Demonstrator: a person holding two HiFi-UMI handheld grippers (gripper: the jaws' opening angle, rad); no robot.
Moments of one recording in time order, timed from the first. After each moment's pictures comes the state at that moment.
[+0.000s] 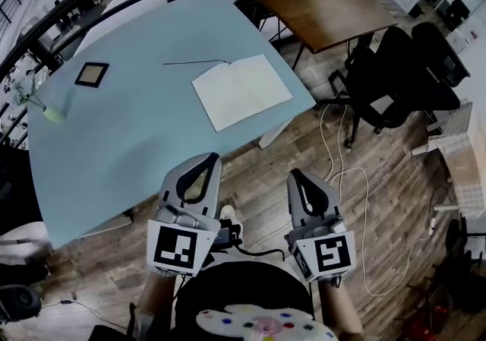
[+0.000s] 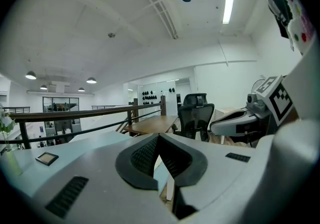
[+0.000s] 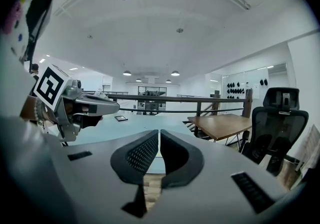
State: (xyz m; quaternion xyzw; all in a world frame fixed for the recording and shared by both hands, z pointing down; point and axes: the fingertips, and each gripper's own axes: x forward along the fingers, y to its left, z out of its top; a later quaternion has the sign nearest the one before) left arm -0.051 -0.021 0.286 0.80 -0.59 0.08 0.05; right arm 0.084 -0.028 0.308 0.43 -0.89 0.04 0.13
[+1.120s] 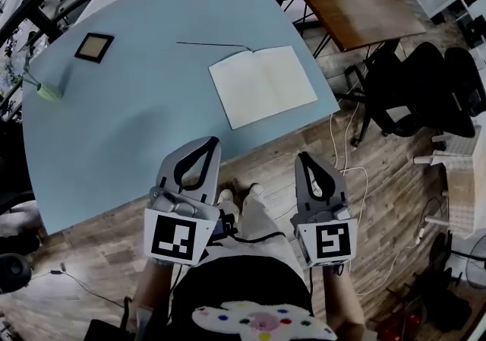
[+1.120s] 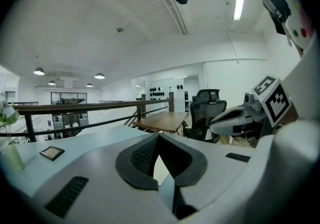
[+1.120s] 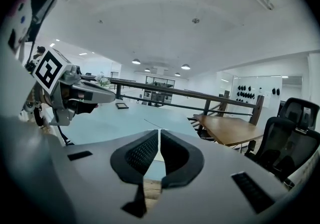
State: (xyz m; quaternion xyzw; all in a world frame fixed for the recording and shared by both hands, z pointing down) left arm -0.109 -0.069 0.312 0.78 -0.62 0.09 0.08; right arm 0.033 -0.097 0.335 0.39 -0.90 0.00 0.20
